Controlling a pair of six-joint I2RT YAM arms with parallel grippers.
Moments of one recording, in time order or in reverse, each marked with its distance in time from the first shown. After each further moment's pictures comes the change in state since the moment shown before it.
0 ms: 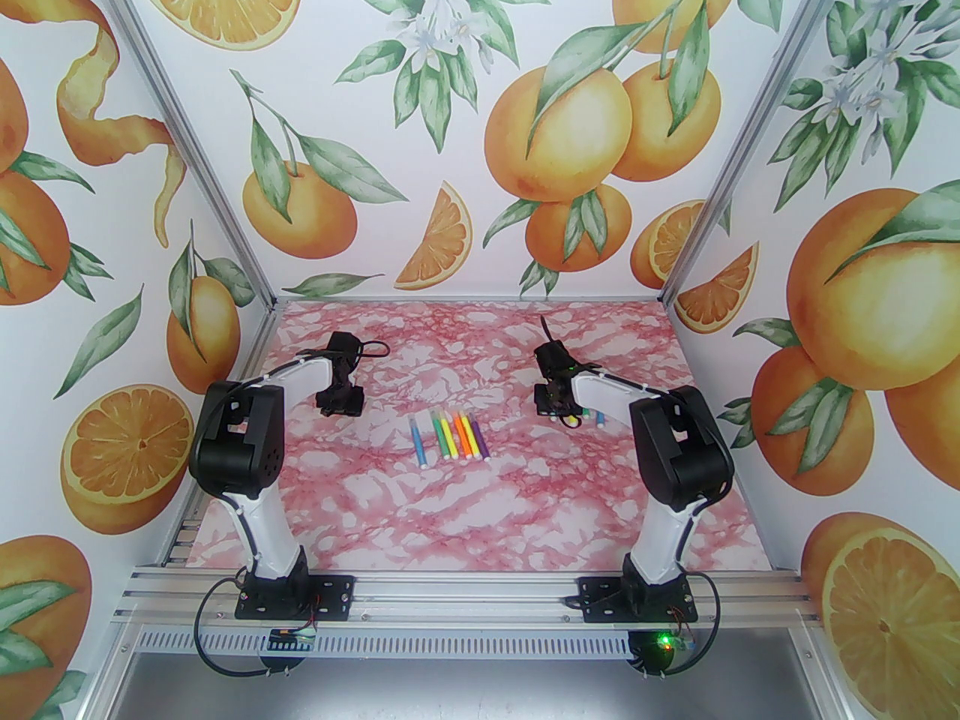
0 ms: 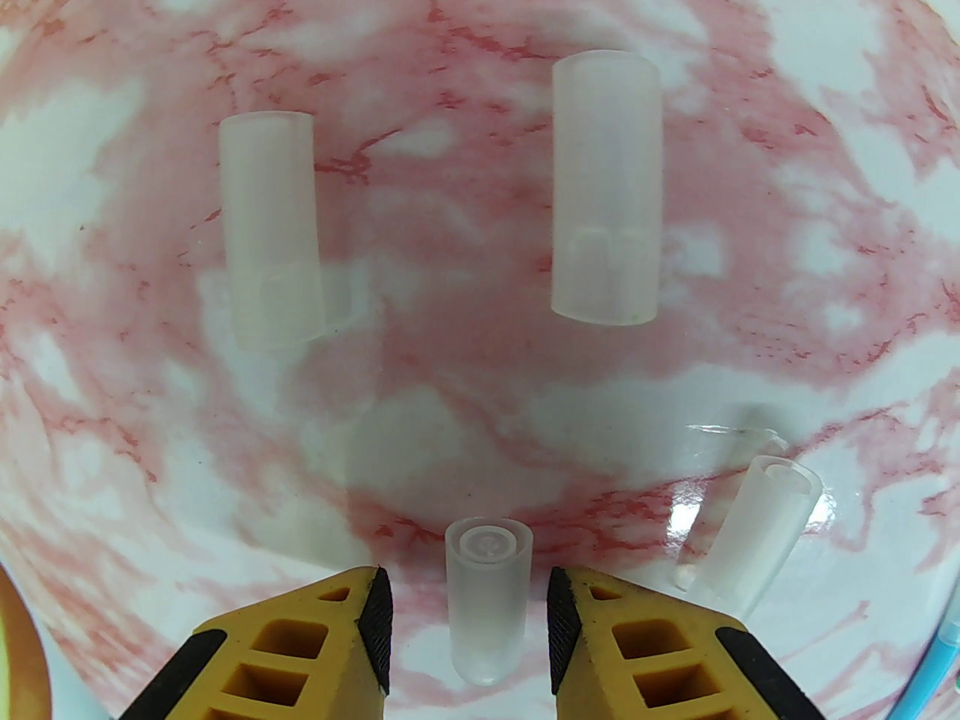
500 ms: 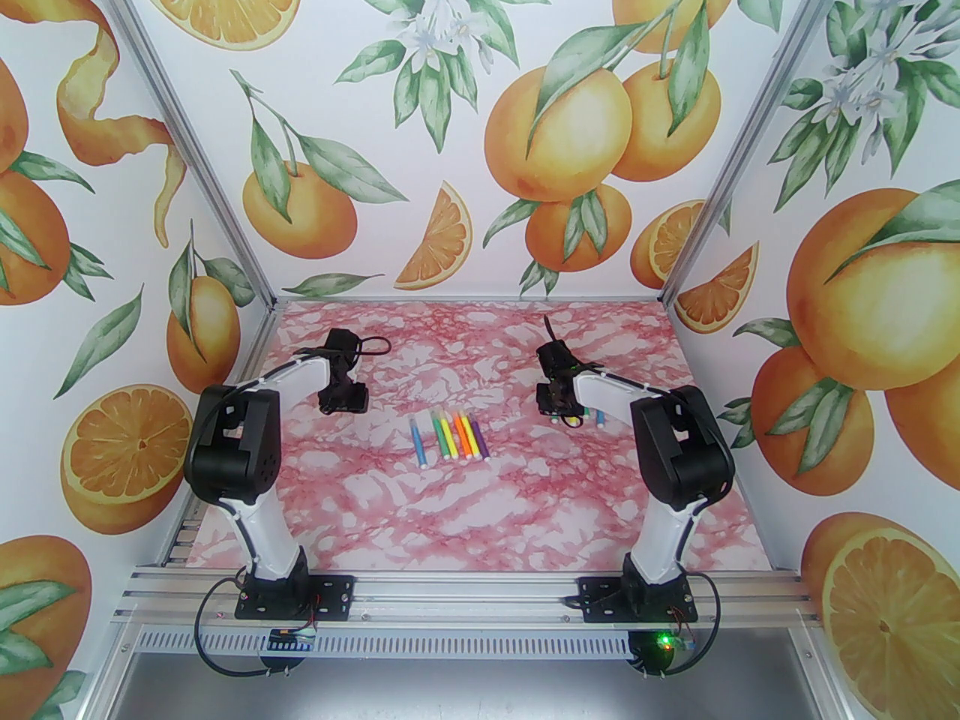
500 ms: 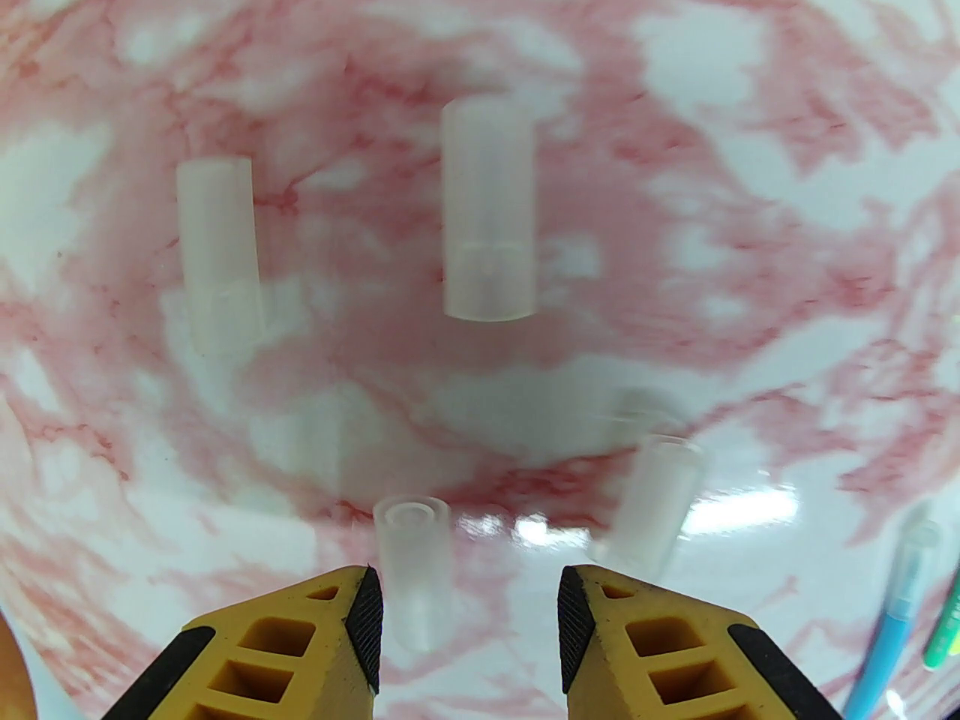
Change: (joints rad) left arm 0.000 -0.066 0.000 0.005 0.099 0.000; right arm -0.010 -0.001 -0.002 -0.003 0.002 0.014
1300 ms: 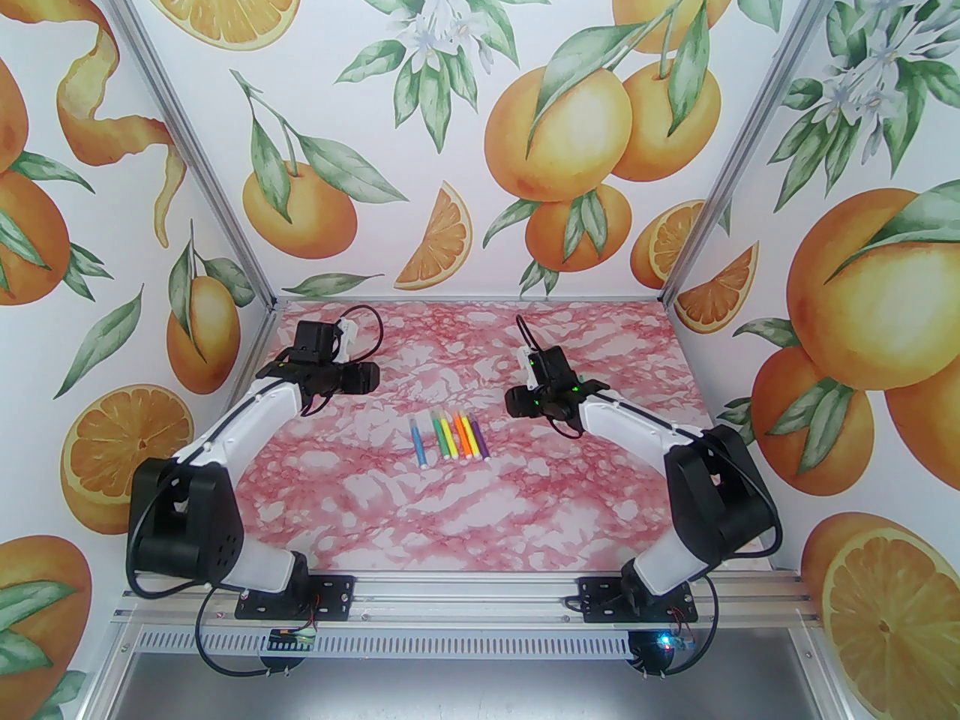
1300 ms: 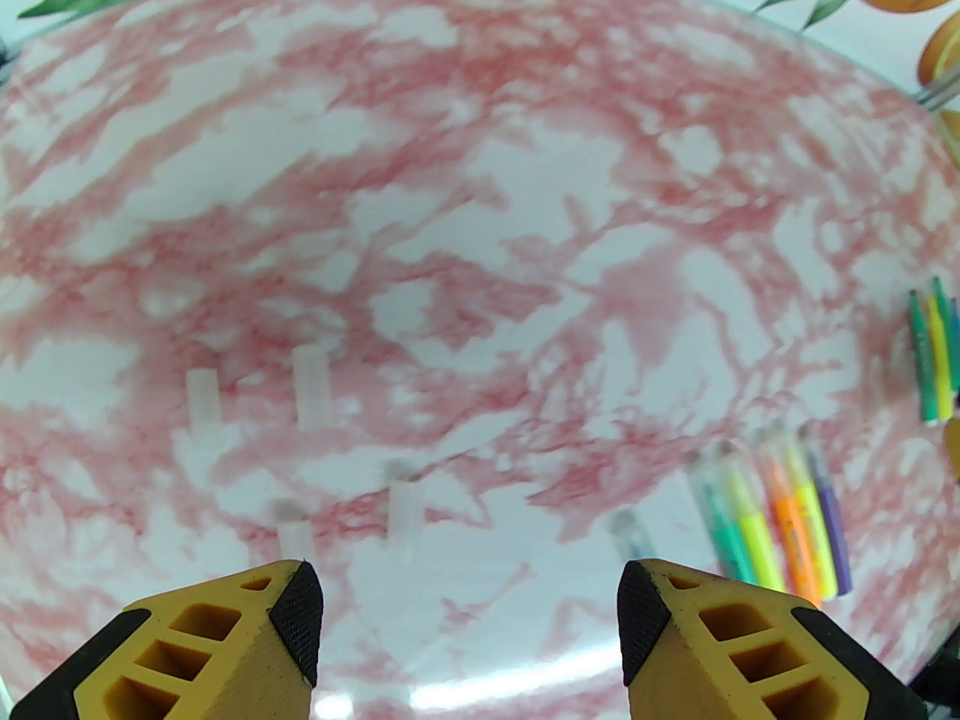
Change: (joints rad) left arm 0.004 -0.375 -0.164 0.243 0.252 -0.018; right arm 0.151 -0.265 -0.171 0.204 -0.231 -0.196
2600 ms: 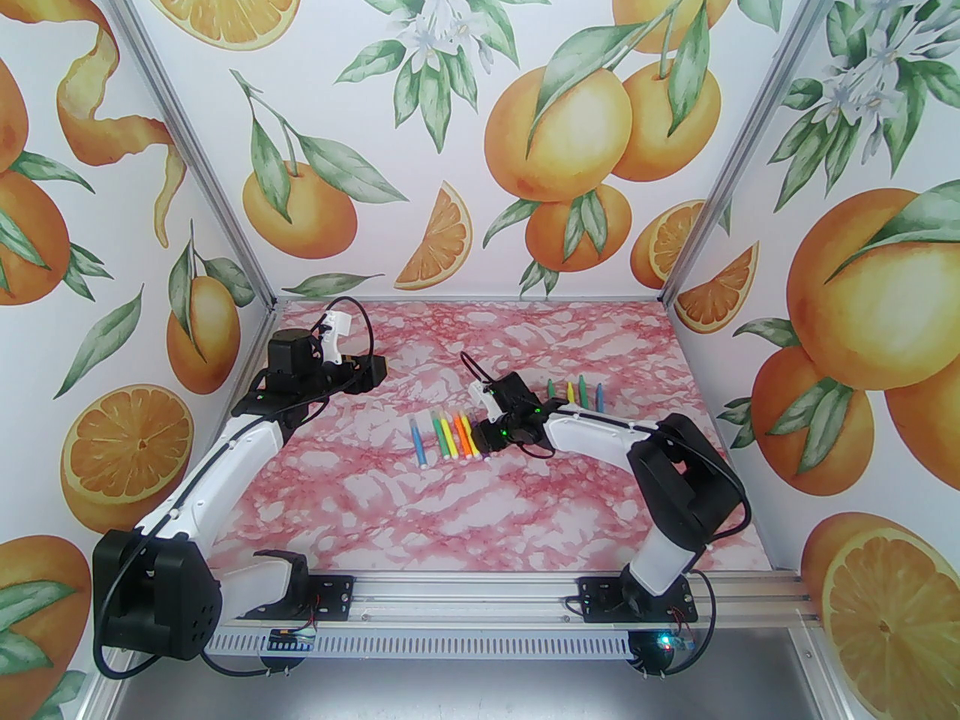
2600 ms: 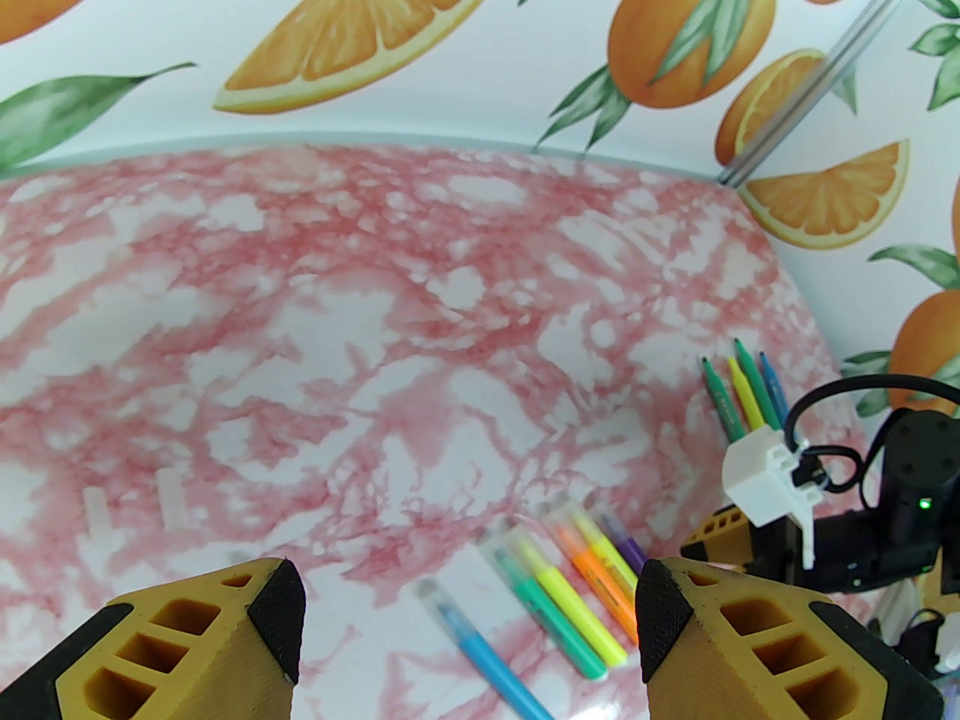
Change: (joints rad) left arm 0.004 -0.217 -0.146 0.235 0.230 -0.087; right arm 0.187 0.117 -0.008 0.021 -0.095 -0.051
